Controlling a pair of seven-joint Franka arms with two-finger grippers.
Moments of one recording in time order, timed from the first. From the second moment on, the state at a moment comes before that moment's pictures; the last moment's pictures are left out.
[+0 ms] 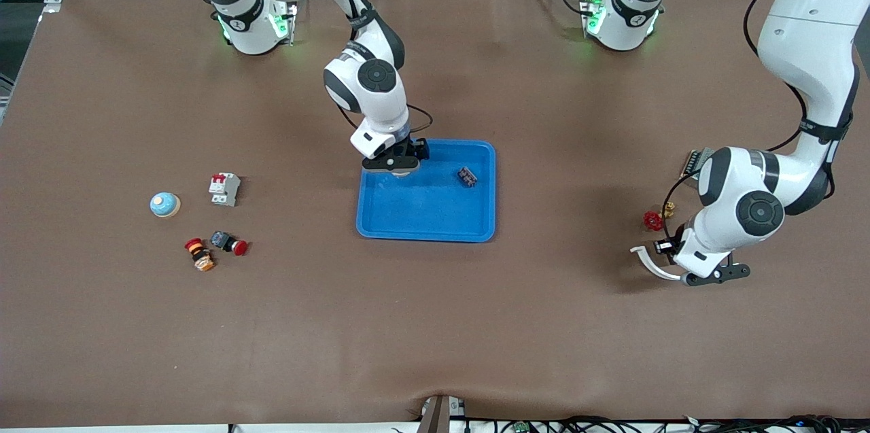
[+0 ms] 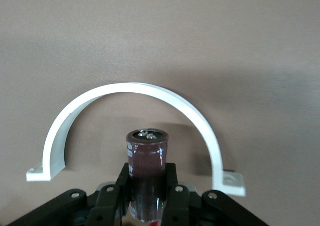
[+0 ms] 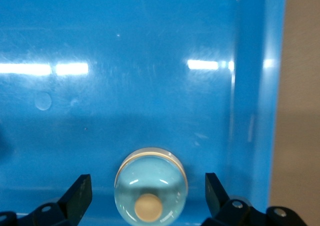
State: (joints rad) left arm 0.27 0.63 -0.33 -1.76 0.38 2.29 -0.43; right arm 0.80 0.48 -0.02 -2.05 -0.08 2.57 0.83
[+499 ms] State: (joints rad) left arm 0.27 0.59 -0.49 -1.76 0.38 2.21 -0.73; right arm 0.71 0.25 -0.04 -2.04 -0.08 2.24 0.58
